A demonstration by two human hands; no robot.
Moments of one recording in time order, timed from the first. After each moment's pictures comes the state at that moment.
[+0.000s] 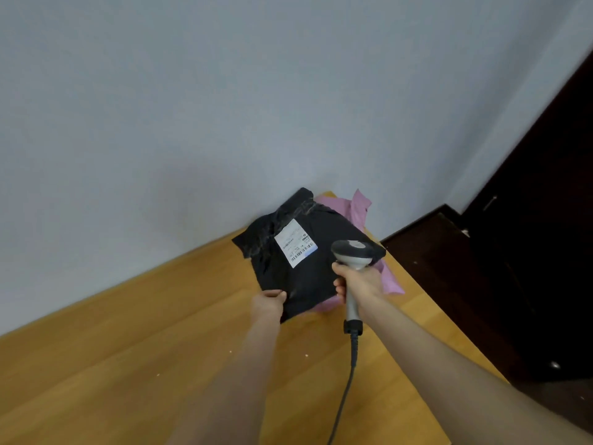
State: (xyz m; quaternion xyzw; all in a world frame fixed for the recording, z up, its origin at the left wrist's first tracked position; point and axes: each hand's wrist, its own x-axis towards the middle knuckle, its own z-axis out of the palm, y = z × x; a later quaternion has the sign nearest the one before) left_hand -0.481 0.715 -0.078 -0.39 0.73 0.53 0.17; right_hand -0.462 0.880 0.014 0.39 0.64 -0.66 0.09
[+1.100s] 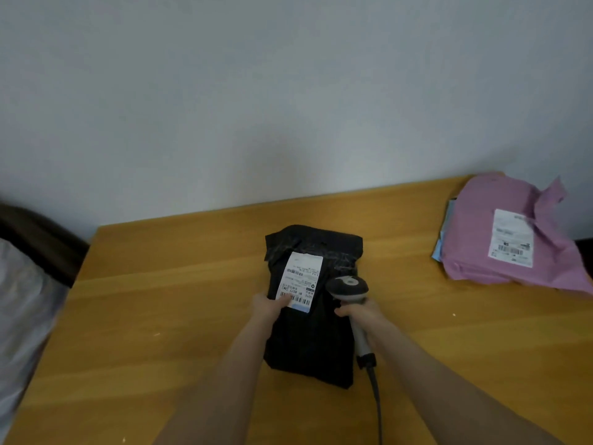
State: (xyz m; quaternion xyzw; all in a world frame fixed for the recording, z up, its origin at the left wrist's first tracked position) left_hand -0.282 0.433 -0.069 -0.47 0.65 0.58 0.11; right_hand -0.331 0.622 -0.054 0.24 0.72 -0.52 0.39
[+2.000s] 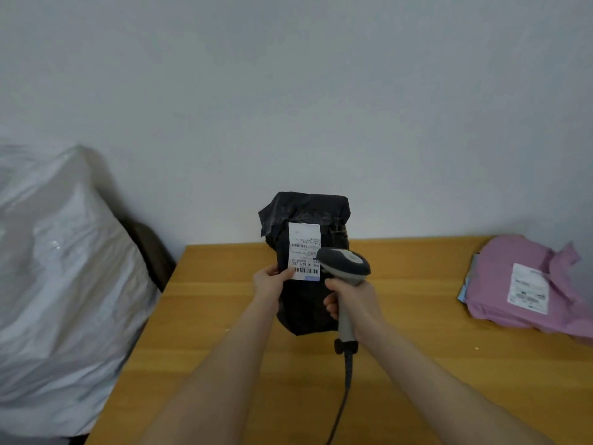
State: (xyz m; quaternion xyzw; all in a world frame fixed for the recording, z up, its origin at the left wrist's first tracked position) left_hand -0.221 0.377 0.091 -0.42 0.60 0.67 -0.13; right_hand -0.228 0.551 0.146 0.07 0.66 -0.69 0.27
